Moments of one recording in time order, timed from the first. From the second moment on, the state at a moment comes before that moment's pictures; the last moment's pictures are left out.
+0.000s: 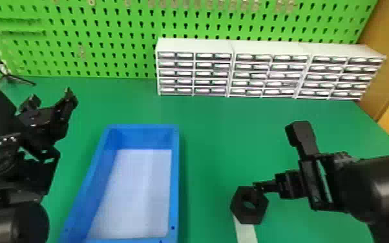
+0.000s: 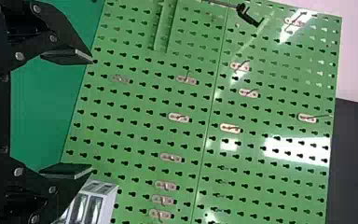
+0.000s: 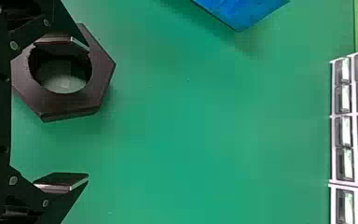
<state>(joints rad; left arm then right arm) 0.01 0.06 0.15 -1.86 0.26 0.16 0.05 -0.15 -0.22 0.07 -2.06 -0.11 1.57 0.34</state>
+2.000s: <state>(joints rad) 0.01 0.07 0.16 -1.86 0.27 0.15 0.05 -0.14 -0.24 0.10 -1.94 -0.12 1.57 0.34</state>
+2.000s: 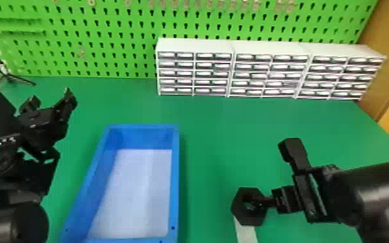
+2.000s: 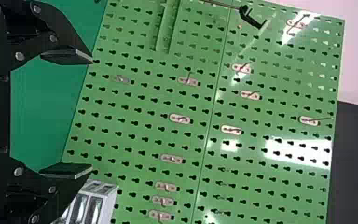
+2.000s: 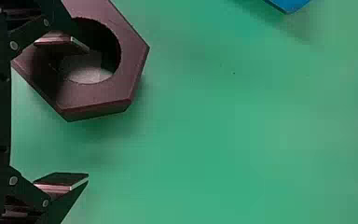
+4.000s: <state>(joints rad) 0.00 0.07 0.15 -1.85 0.27 0.16 0.05 -0.17 -0.27 0.18 -1.92 -0.05 1.57 0.34</state>
